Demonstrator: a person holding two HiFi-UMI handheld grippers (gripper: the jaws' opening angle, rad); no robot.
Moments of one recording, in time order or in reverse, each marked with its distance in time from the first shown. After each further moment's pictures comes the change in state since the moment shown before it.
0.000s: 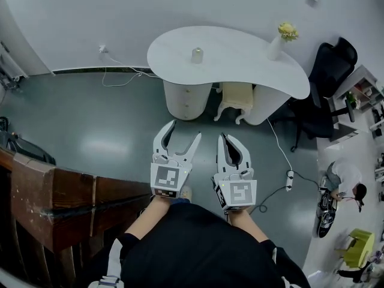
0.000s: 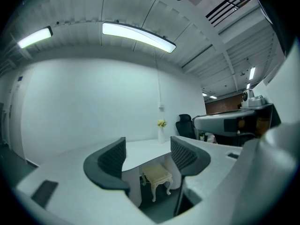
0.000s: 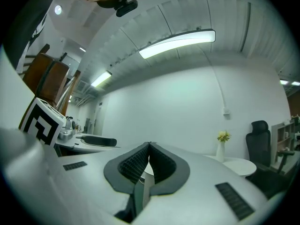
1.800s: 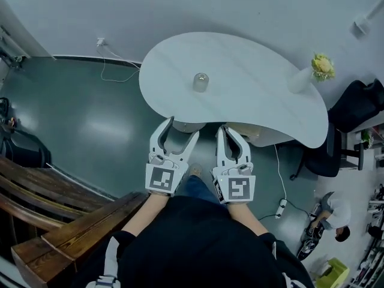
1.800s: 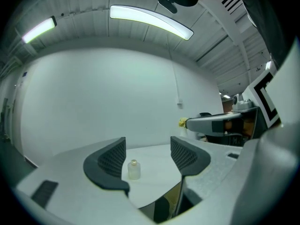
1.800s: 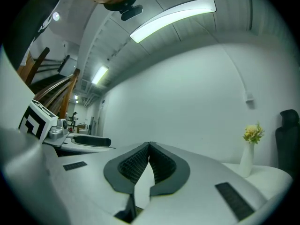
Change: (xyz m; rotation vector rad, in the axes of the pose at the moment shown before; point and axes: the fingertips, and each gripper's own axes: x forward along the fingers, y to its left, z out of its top) left arm 0.266 0.120 -0.035 -0.078 0.040 0.122; right arm 0.285 -0.149 -0.057 0.005 0.028 0.129
